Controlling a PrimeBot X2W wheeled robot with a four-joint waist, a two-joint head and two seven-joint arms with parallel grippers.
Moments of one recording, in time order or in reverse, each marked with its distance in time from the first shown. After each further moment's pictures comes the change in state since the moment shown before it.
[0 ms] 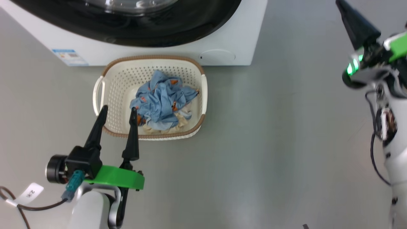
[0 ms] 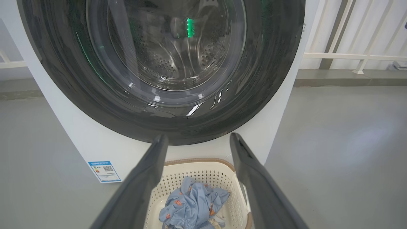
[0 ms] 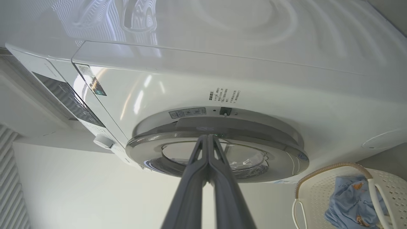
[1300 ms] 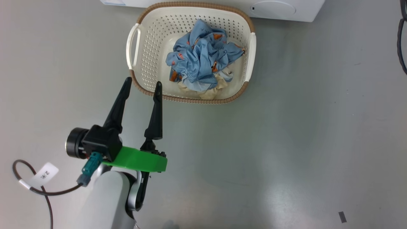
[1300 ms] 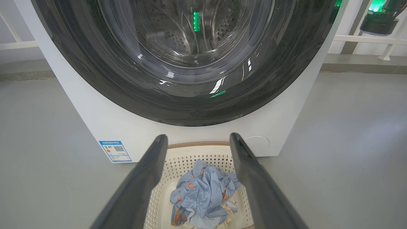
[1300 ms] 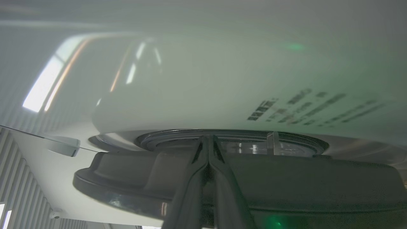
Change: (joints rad) left arm -0.119 -0.002 -0.161 -0.058 -0.091 0.067 -0.006; right arm -0.734 0.036 0.157 0.531 -0.065 0.000 0.029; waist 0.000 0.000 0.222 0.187
